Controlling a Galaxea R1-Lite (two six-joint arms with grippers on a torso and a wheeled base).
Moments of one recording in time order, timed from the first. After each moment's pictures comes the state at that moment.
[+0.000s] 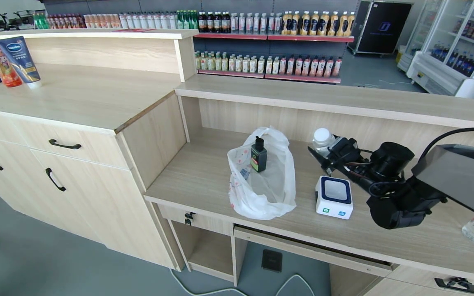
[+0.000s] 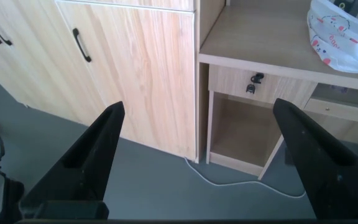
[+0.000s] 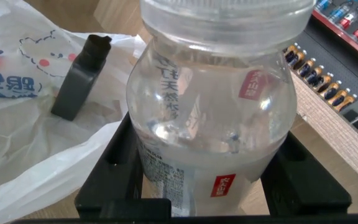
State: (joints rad) left arm 0.00 0.00 0.00 0.04 0.08 0.07; right arm 0.14 2.34 -1.04 -1.55 0.39 -0.70
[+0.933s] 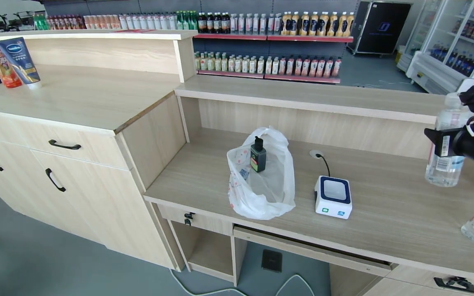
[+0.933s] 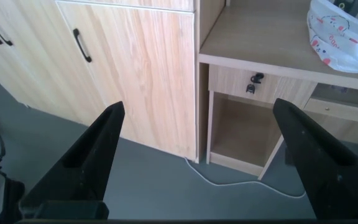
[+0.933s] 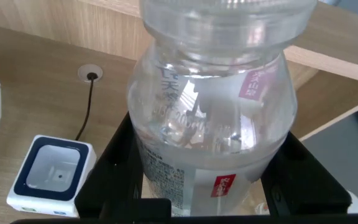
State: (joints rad) left arm 0.00 0.00 0.00 0.03 0.08 0.07; right arm -0.13 1.60 -0.83 -0.69 -0.10 -0.28
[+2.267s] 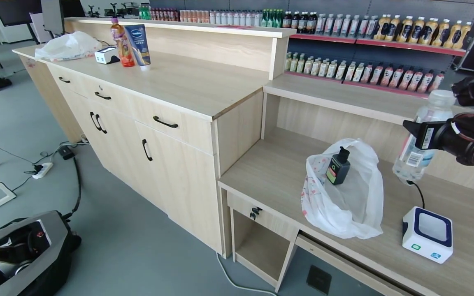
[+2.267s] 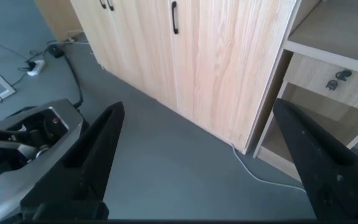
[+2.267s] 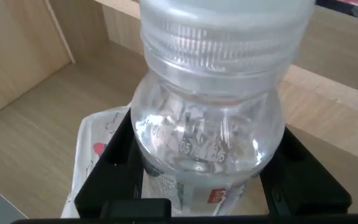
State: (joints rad) left arm 0.00 0.00 0.00 0.03 0.08 0.07; right arm -0.04 1.62 -0.84 -0.76 -0.03 -0.13
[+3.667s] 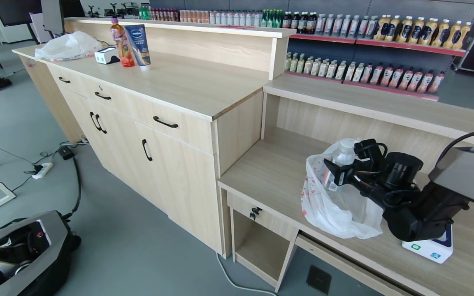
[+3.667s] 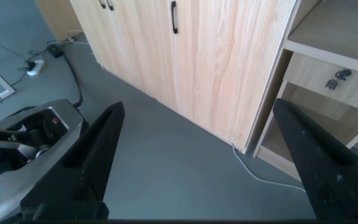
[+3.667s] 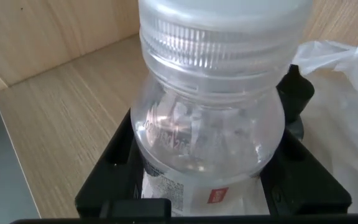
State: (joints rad) left arm 0.00 0.00 0.00 0.03 0.08 0.07; right arm 0.10 2.28 -0.87 -1.43 0.18 -0.11
